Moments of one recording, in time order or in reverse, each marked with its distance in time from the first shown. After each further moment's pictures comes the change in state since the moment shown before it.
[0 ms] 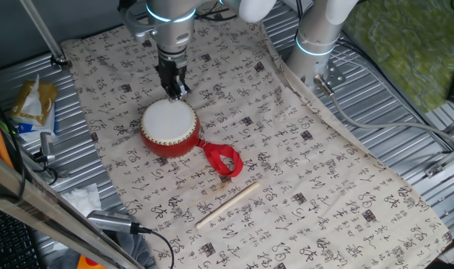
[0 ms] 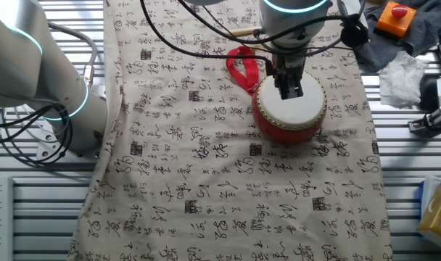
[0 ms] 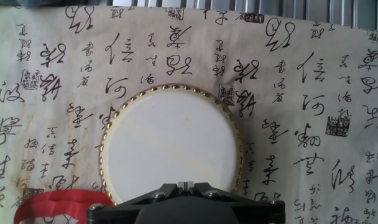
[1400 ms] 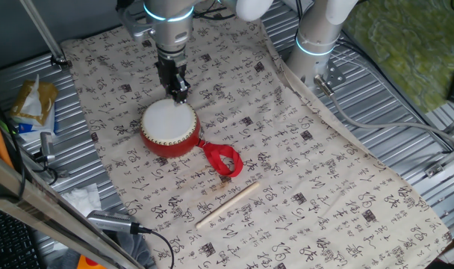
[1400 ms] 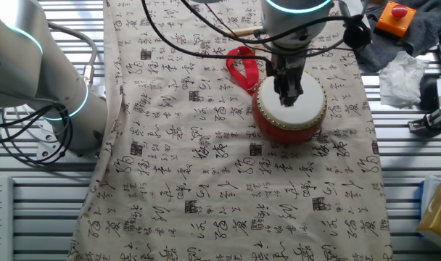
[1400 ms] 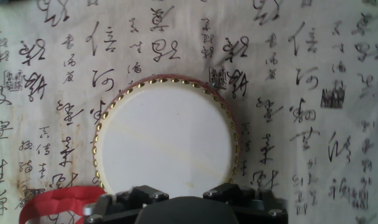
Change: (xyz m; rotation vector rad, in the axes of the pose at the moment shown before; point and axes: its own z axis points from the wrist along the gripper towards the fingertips) arm 0.001 0.000 0.000 -0.004 0.010 -0.015
